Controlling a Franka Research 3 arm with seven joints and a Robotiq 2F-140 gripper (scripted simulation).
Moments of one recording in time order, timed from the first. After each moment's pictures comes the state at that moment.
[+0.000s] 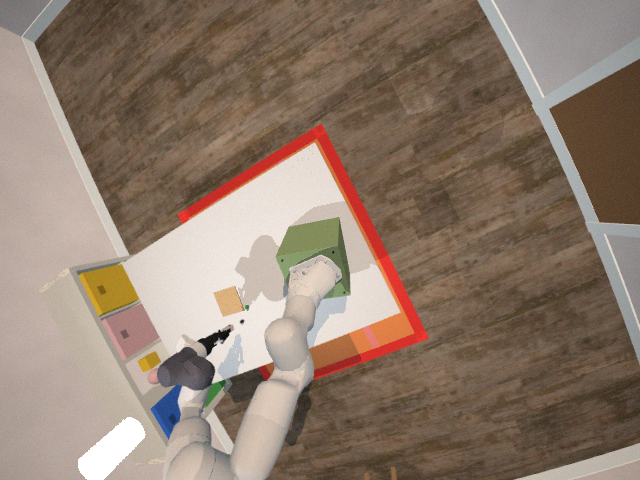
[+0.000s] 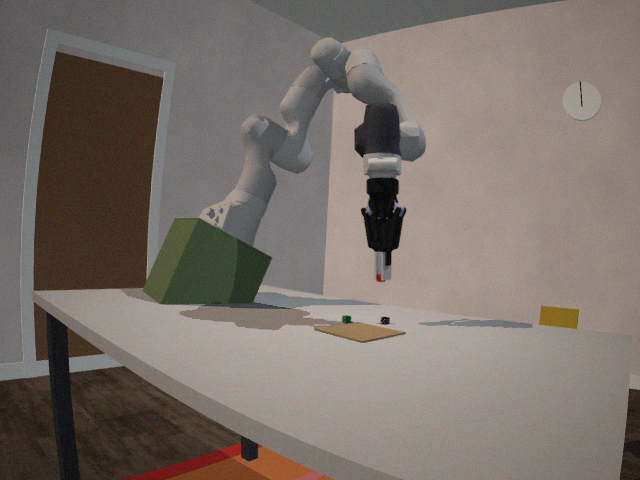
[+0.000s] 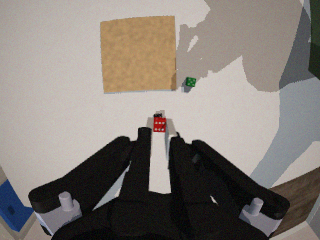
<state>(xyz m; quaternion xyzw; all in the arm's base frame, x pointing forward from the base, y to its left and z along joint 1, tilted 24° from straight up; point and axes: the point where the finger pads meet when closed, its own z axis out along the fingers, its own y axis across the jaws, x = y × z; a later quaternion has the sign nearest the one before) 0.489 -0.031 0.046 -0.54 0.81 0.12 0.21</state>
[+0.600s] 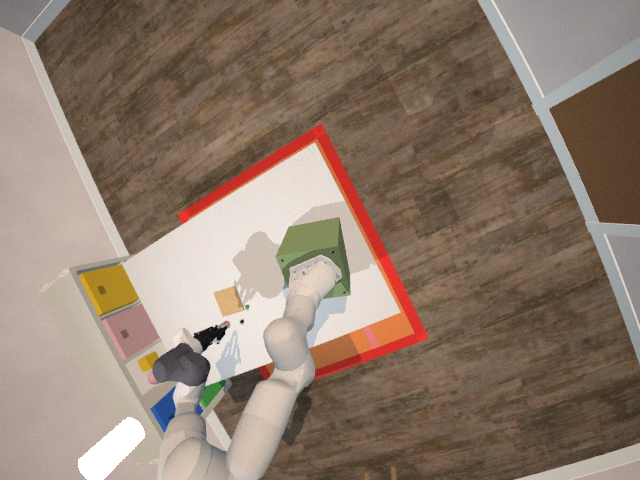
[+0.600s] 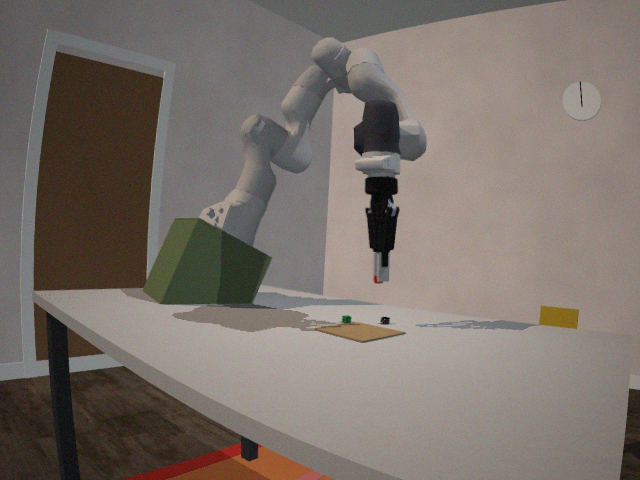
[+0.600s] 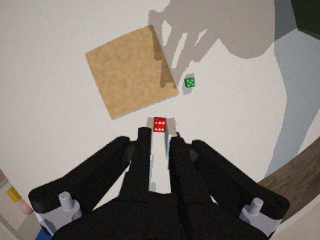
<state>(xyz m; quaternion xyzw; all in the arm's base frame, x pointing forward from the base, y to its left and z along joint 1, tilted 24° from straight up) 0.496 -0.054 0.037 -0.40 0.89 0.15 0.18</state>
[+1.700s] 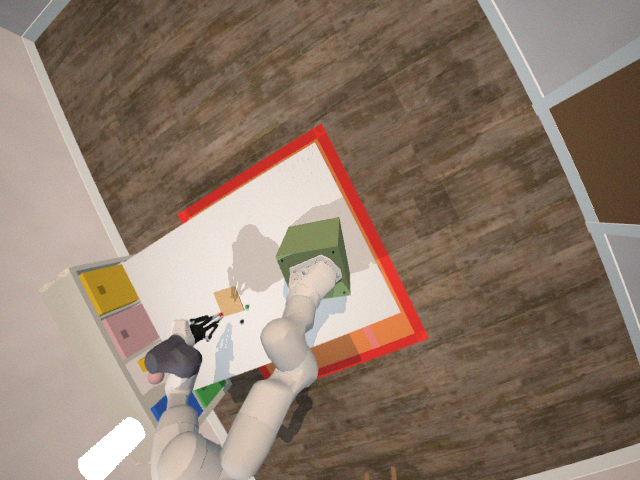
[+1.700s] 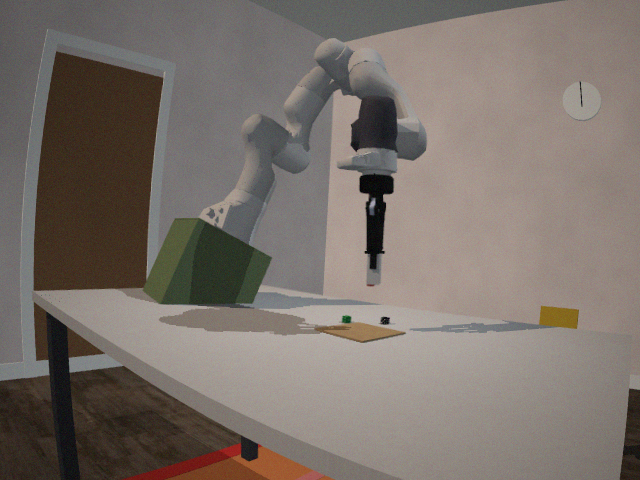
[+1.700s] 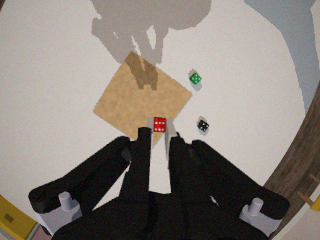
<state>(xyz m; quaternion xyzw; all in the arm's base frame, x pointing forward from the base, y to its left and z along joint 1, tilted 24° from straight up) 0.503 -0.101 0.017 -0.12 0.97 0.18 0.12</state>
